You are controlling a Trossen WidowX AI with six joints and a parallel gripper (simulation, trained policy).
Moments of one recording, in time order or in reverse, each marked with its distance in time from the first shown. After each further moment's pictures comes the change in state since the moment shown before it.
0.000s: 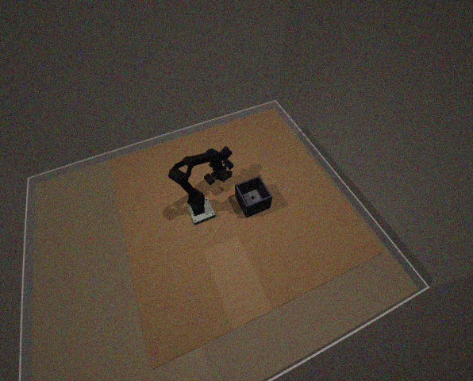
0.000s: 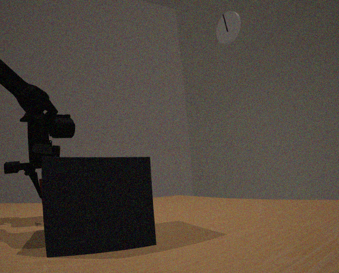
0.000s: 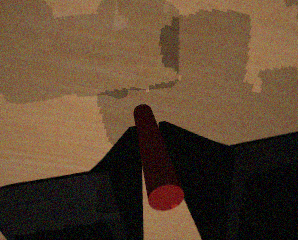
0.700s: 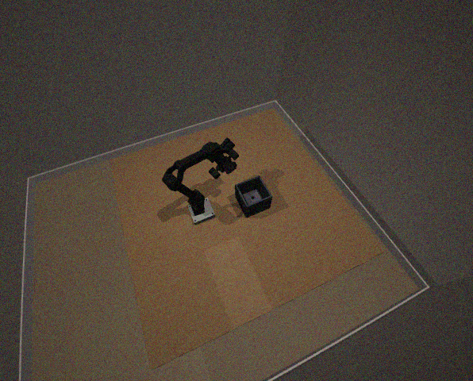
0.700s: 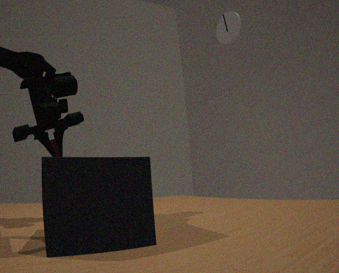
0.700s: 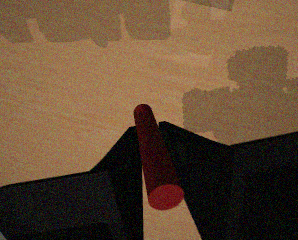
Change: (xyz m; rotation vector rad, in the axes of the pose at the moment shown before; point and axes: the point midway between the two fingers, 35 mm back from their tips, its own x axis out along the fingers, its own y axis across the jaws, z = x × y) arm -0.100 0.037 0.031 -0.024 -0.056 0.241
